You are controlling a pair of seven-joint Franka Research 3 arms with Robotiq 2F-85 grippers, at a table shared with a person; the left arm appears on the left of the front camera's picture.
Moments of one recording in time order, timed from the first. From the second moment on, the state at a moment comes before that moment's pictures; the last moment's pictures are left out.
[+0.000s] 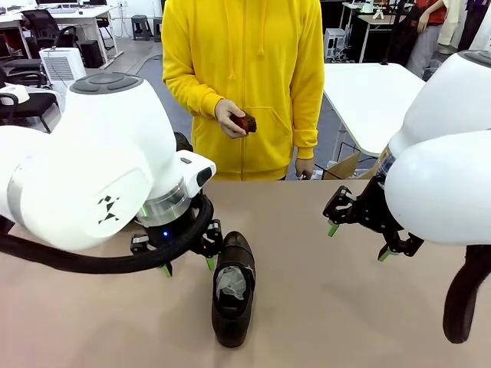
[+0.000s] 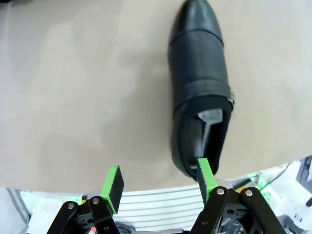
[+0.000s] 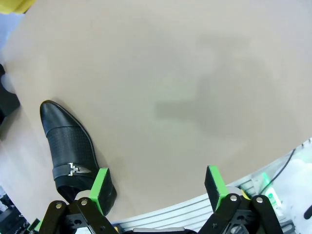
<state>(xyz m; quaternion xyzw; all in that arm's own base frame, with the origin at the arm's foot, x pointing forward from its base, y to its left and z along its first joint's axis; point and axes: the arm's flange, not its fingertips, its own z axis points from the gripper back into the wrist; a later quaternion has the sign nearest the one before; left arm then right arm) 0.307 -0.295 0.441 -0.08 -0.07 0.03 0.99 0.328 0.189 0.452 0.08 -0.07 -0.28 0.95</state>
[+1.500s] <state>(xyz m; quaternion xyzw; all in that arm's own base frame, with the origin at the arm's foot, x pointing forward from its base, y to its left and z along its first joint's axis) 0.323 -0.310 0.350 -0.06 -0.07 0.00 1.00 0.328 0.188 0.452 0.08 -0.07 -0.28 0.95</state>
